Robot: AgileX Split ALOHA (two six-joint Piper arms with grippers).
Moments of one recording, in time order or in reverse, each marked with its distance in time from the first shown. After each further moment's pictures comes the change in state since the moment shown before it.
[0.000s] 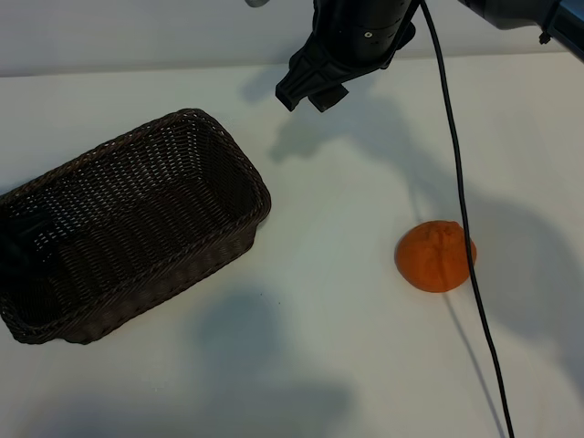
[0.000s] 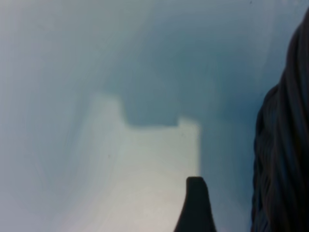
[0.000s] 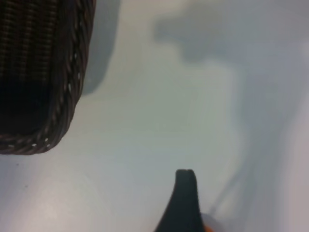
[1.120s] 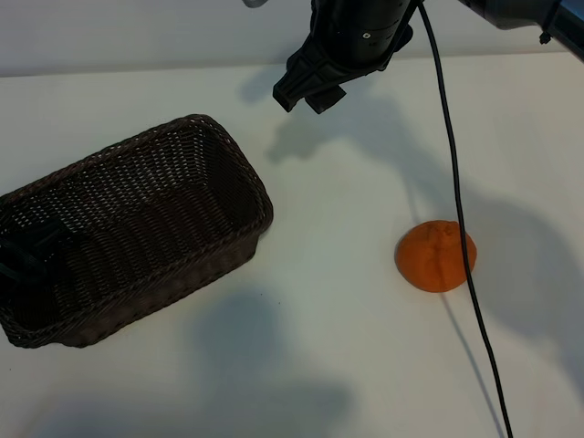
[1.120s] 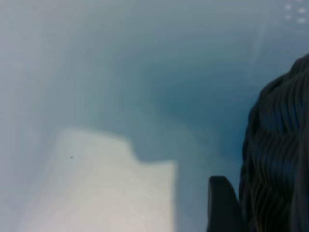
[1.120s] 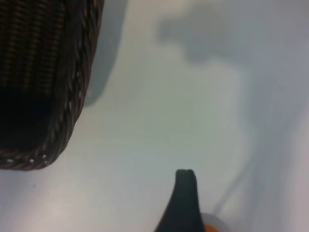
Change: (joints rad) left arm 0.001 0.030 0.078 -0.112 -0.147 0.073; right arm 0.000 0.000 0.000 0.018 0.000 -0.002
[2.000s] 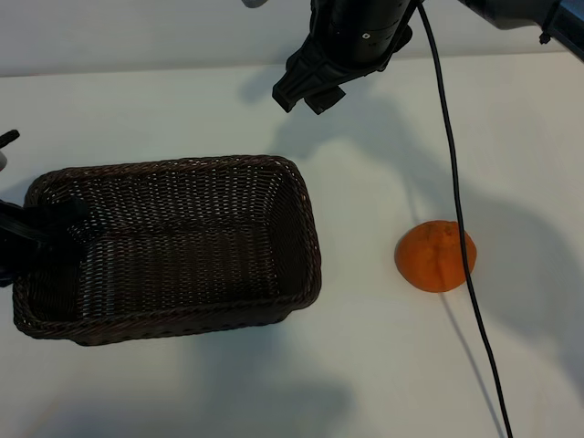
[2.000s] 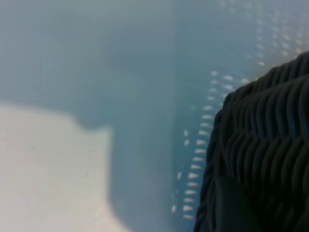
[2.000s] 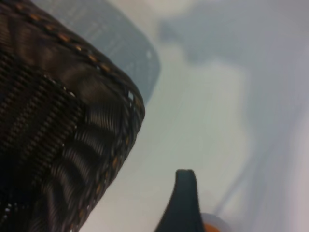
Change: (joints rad) left arm 0.000 -0.053 -0.078 -0.427 0.135 0.570; right arm 0.000 0.000 0.000 0.004 0.000 0.000
